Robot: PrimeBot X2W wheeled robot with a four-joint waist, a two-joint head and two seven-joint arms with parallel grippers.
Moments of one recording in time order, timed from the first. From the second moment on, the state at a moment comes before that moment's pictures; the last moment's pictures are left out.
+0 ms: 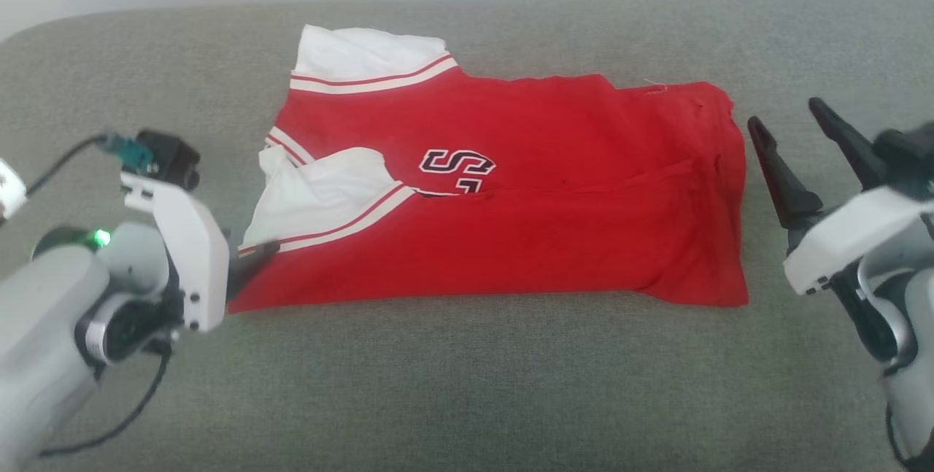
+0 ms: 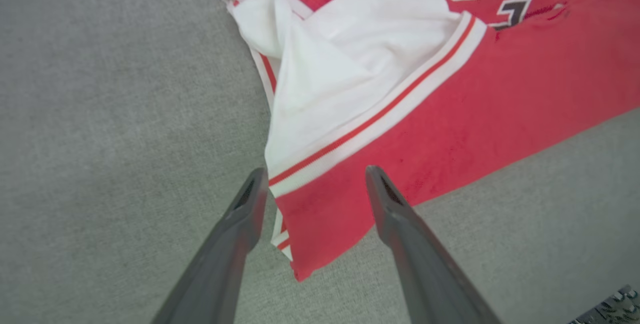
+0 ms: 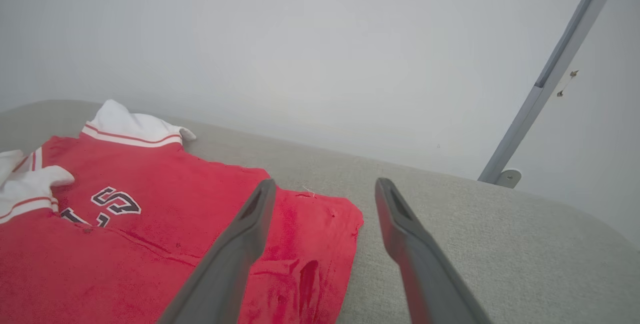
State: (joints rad) left arm -0.84 0.83 -1.03 0.31 -1.26 0.05 0.41; right arm -0.43 -0.41 0.17 0.19 0.41 0.13 0.02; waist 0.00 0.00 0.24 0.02
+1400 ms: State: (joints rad) left arm -0.78 0.74 -1.03 0.39 -1.35 0.10 0.44; right arm -0.24 -0.25 0.00 0.13 0.40 0.13 0.60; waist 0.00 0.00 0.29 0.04
